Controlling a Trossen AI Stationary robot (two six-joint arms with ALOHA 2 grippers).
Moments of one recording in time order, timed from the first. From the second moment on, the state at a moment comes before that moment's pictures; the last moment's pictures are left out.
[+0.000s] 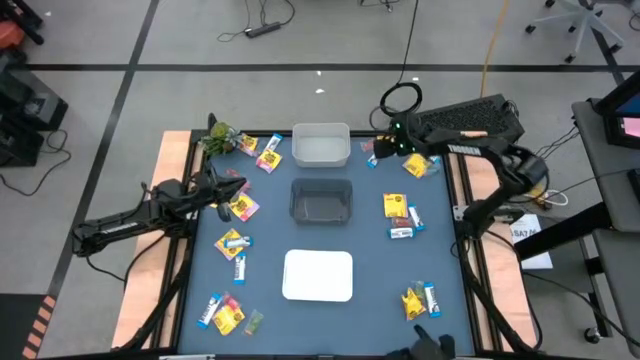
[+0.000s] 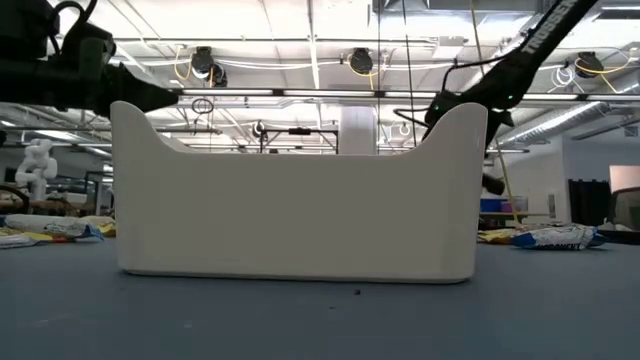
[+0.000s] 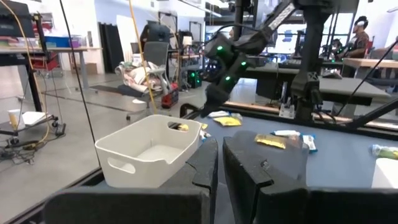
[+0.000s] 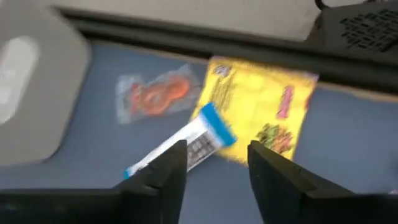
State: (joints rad) left arm 0.30 0.00 0.03 0.04 -0.08 -0.02; right arm -0.86 1.60 0.85 -0.21 0.04 0.51
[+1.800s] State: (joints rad) left arm 0.30 0.01 0.03 0.02 -0.08 -0.02; right arm -0.80 1.53 1.07 -0.44 0.07 0.28
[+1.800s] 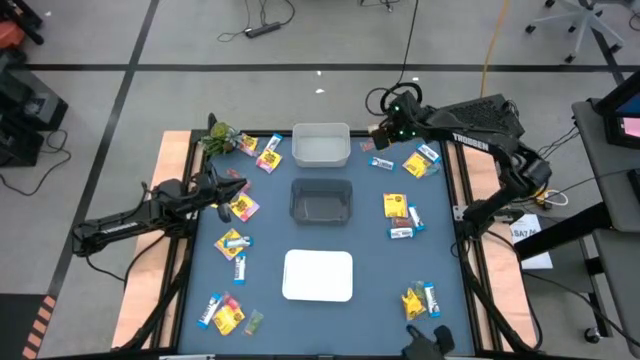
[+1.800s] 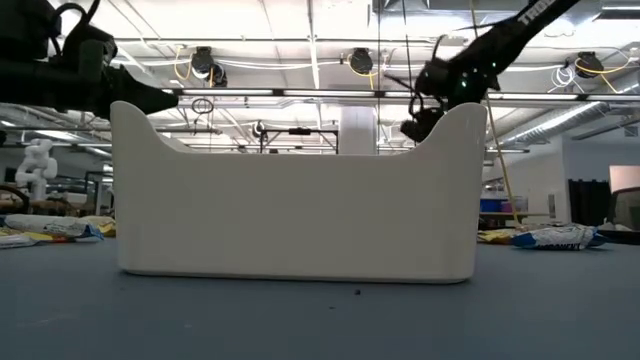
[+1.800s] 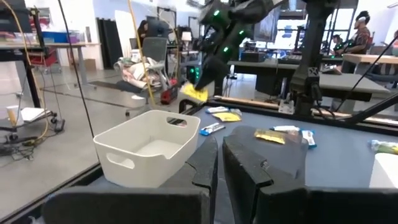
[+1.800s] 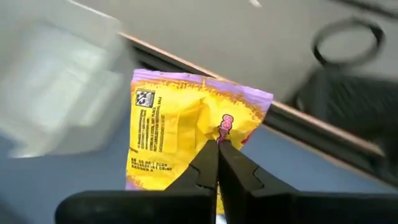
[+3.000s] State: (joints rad) left arm 0.32 0.28 0.03 0.01 -0.19 -0.15; right arm -0.61 2.19 1.77 -0.68 -0.03 -0.10
